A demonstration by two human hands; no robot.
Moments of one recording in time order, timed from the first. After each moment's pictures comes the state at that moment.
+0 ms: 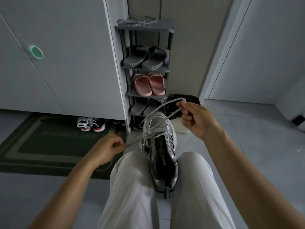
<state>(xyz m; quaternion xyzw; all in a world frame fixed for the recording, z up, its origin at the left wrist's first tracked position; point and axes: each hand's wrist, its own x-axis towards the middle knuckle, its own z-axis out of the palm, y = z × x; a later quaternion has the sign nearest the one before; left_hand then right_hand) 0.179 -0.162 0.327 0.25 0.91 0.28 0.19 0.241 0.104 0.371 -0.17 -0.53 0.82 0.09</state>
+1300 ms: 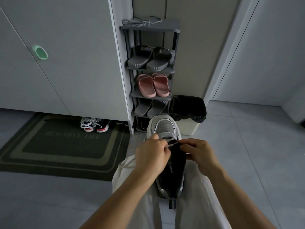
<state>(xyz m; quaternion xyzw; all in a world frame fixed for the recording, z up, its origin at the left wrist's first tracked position) 0.235 -0.065 0.324 0.28 0.93 0.25 -0.07 0.283 0.073 0.319 -0.26 -0.67 0.69 0.05</state>
